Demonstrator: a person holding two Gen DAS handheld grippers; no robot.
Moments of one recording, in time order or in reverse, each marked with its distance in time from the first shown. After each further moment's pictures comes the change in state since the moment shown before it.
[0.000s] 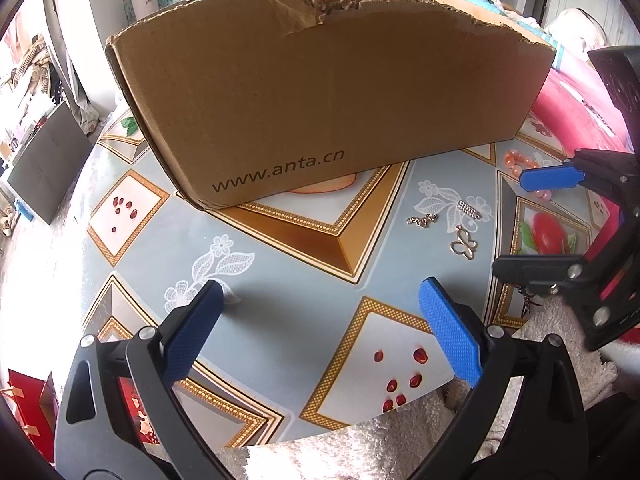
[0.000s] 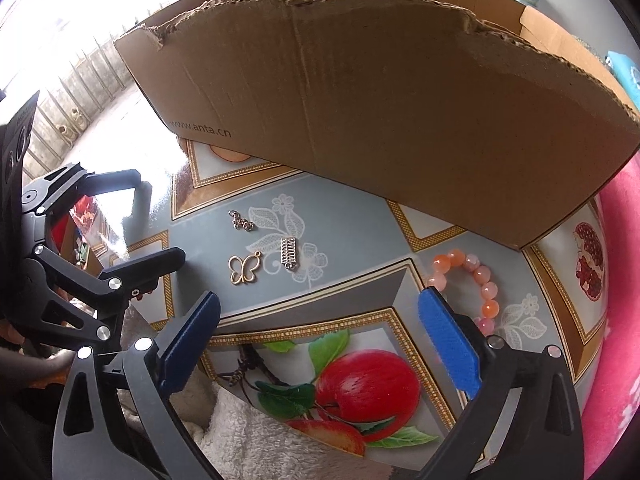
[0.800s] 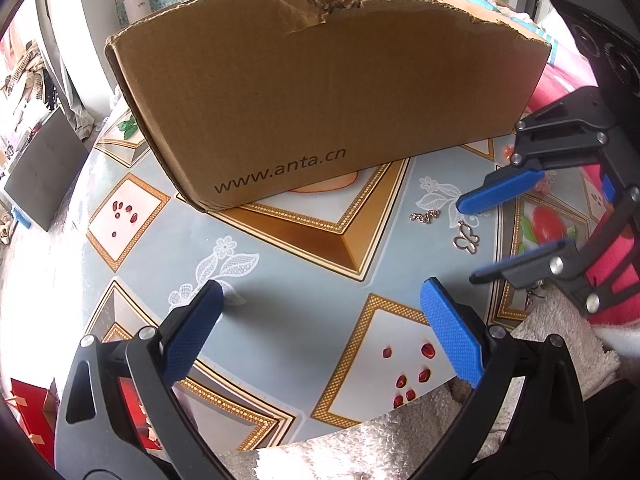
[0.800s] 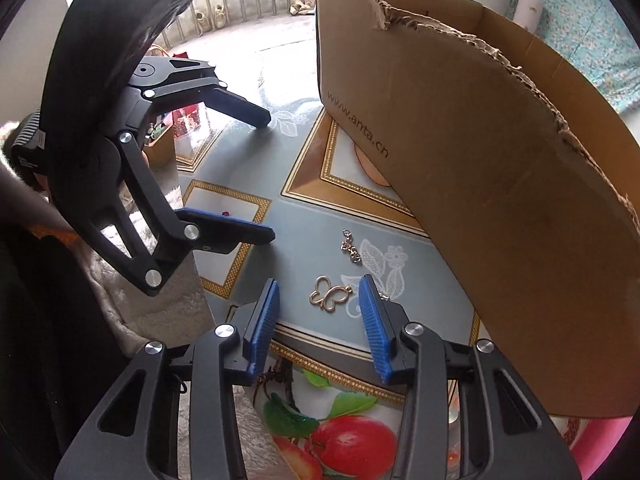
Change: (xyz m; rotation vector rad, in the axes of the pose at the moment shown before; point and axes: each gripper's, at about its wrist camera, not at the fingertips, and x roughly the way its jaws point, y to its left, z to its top) left arm 0.002 0.006 -0.001 0.021 -0.003 -0.009; right arm 0.006 0.044 0.031 -0.652 0.031 0.183
